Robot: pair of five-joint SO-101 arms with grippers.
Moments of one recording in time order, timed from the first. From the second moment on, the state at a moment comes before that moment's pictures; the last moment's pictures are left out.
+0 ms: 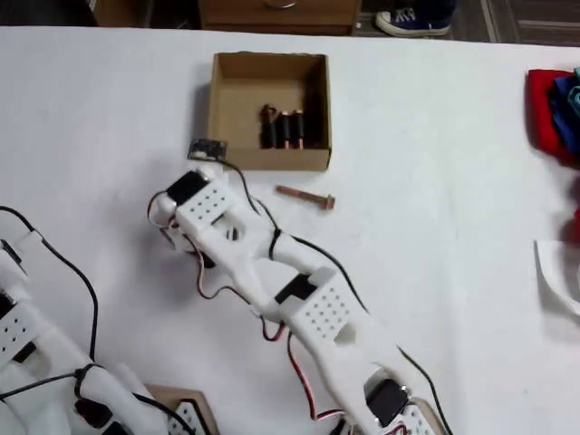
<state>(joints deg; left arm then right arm) -58.0 -42.9 61.1 29.4 -6.0 -48.6 50.9 -41.2 84.9 -46.9</state>
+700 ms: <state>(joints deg) -58.0 -42.9 61.1 29.4 -6.0 -45.5 59.7 -58.6 98.3 -32.3</state>
